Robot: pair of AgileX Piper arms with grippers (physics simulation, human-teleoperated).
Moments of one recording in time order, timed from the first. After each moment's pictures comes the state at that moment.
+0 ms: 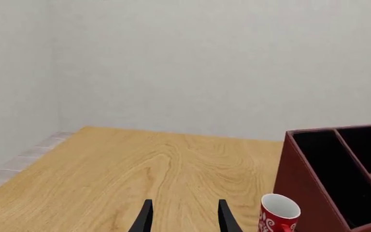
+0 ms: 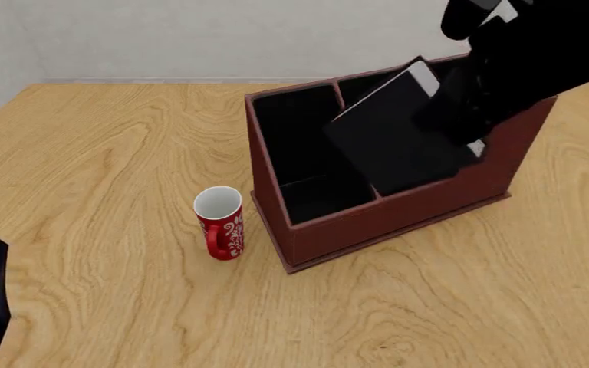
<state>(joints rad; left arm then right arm) 0.05 0.00 -0.07 -0.06 -0.08 0.54 1.27 -1.57 1.22 -0.40</state>
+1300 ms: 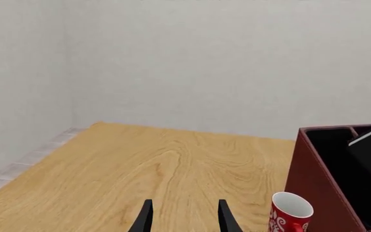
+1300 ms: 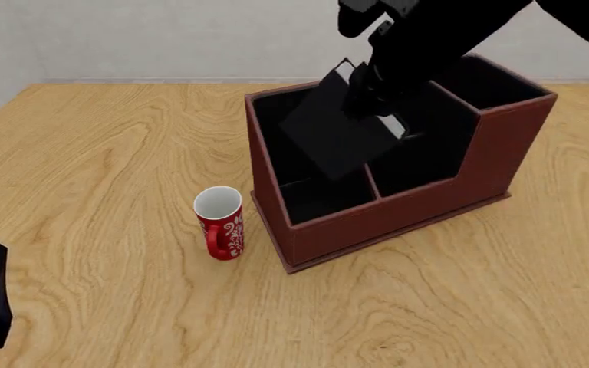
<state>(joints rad) 0.10 0.00 -0.05 -0.08 -0.07 0.57 1.60 -1.82 1.22 -0.37</state>
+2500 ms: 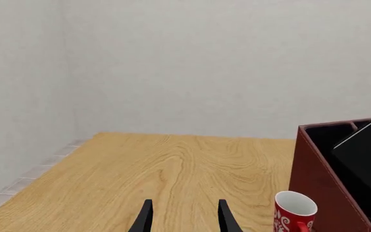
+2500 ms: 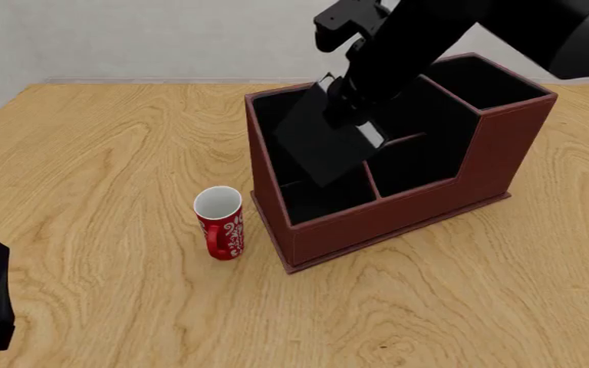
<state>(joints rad) 0.08 0.00 -0.03 -0.13 -0.01 0.58 1.70 -1.86 1.20 -0.31</state>
